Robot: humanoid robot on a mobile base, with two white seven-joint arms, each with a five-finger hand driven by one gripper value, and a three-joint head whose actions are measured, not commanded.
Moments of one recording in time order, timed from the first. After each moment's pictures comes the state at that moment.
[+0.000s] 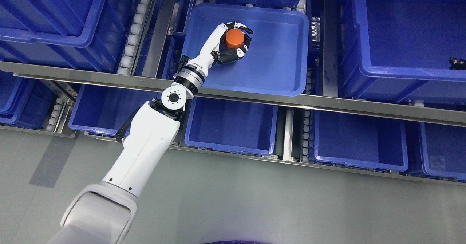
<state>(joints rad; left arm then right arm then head) -0.72 0.00 -0.44 -0.94 0.05 -0.23 -0.09 0.00 0.00 0.00 0.00 0.00 -0.02 -0.06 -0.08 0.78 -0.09</state>
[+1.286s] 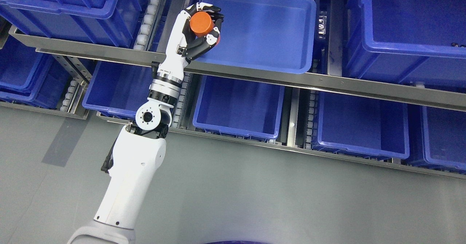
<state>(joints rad) -0.45 0.00 -0.24 -1.35 0.17 -0.36 -0.10 0.00 0.00 0.00 0.00 0.00 -0.02 -0.06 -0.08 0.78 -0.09</state>
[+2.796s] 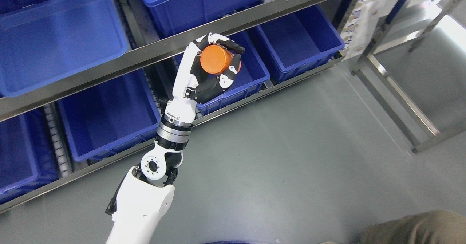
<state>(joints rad) -0.22 0.00 -0.36 -1.68 0.17 -0.49 -0.11 0.00 0.00 0.00 0.00 0.00 -0.02 -0.06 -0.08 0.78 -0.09</state>
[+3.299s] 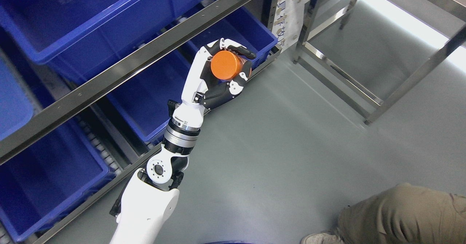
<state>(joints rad) -0.22 0.00 -0.40 -1.69 0.17 -0.50 -0.11 0.00 0.00 0.00 0.00 0.00 -0.02 -0.06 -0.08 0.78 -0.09</state>
